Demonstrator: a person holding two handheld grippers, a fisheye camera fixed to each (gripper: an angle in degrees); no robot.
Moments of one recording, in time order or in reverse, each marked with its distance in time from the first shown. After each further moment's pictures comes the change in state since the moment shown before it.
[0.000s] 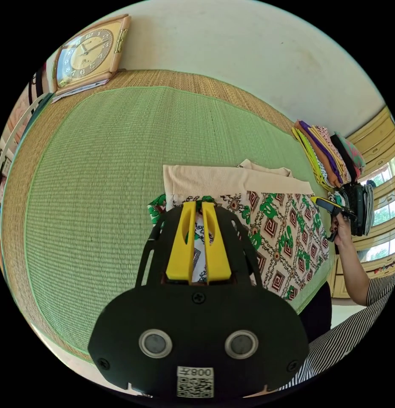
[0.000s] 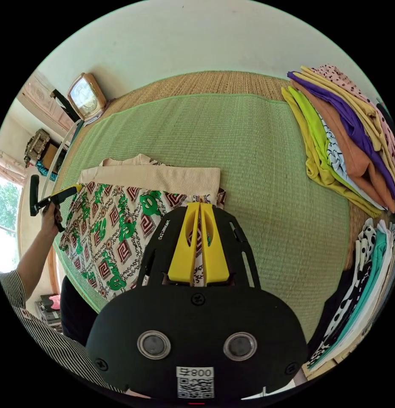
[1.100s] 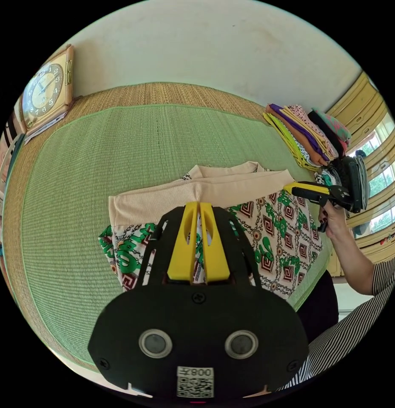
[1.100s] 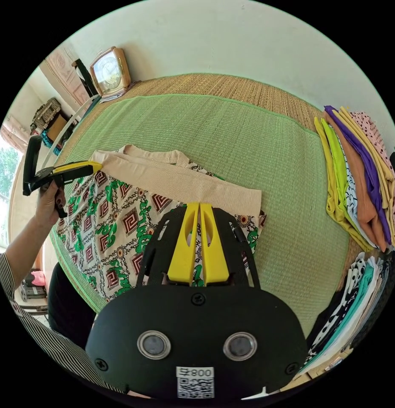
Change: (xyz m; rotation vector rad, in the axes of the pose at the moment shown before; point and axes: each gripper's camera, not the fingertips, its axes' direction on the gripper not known) left arm 0.115 -0.027 0.011 0.027 0.043 0.189; right arm -0.080 -0.031 -0.005 0.029 0.059 -0.181
